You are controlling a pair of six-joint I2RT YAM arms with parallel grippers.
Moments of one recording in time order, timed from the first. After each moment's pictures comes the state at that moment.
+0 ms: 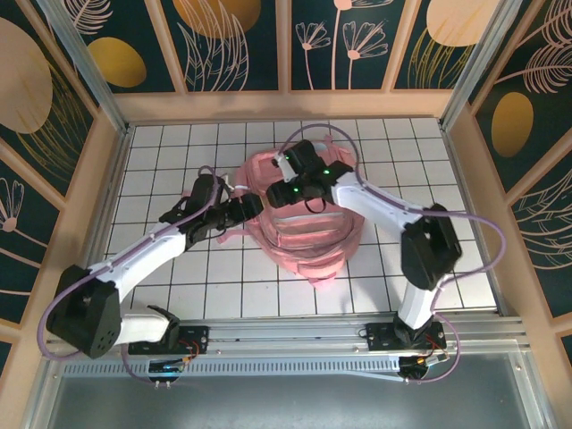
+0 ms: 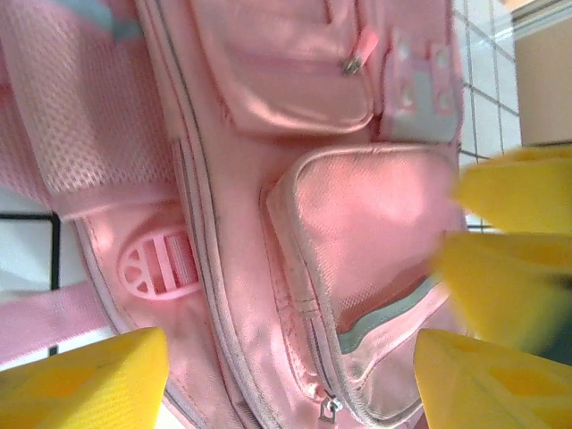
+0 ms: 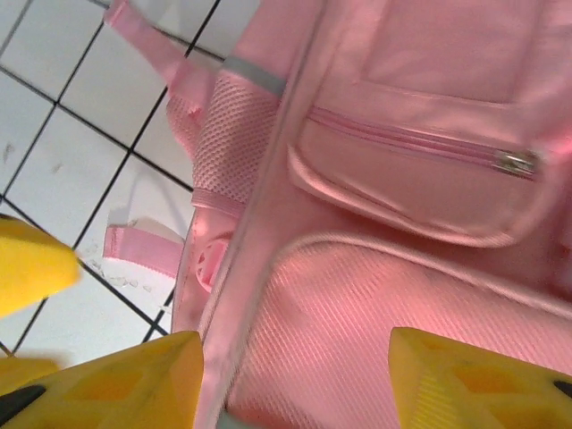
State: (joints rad) left arm -0.49 1.33 0.80 -0.20 0.27 -0.84; right arm 0.73 1.72 1.42 -0.57 -0.13 0.24
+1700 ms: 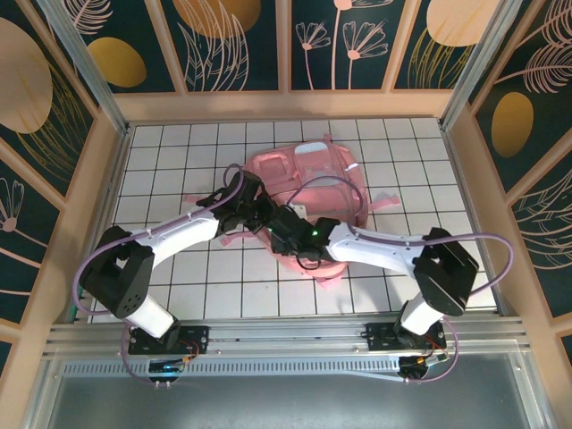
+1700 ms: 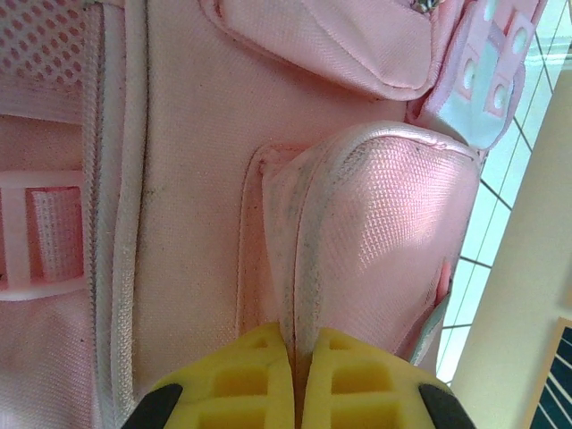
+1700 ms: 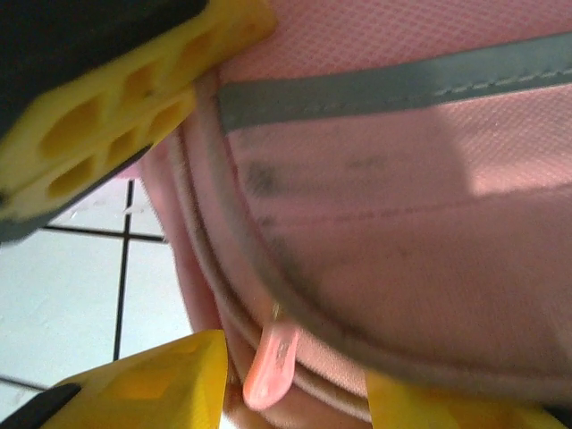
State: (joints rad) left arm -0.63 1.58 0.97 -0.19 0.23 -1.26; right arm 1.06 1.62 1.09 -0.52 0.26 0.91
